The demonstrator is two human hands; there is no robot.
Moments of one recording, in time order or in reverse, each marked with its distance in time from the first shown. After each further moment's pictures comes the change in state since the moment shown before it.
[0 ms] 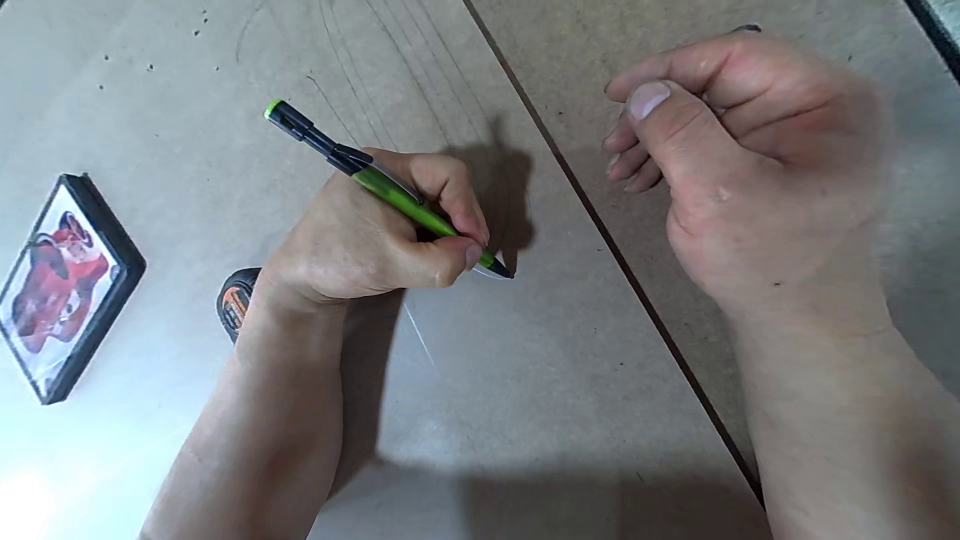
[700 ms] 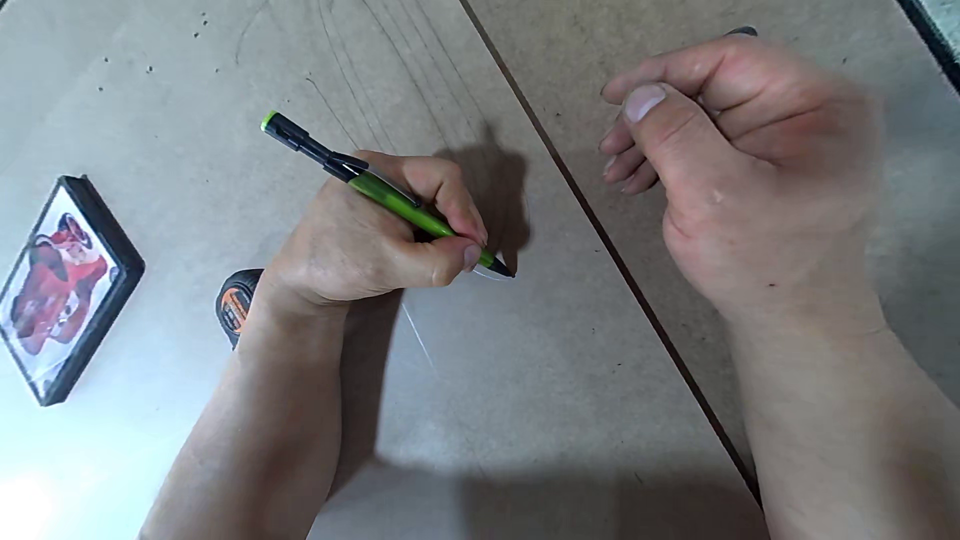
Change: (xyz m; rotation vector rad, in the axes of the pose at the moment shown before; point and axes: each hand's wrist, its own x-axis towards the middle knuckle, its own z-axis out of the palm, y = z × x) left_hand -0.001 -0.002 0.001 -0.033 0.007 0.028; right_hand 0.000 0.001 0.000 -0.014 0.003 0.000
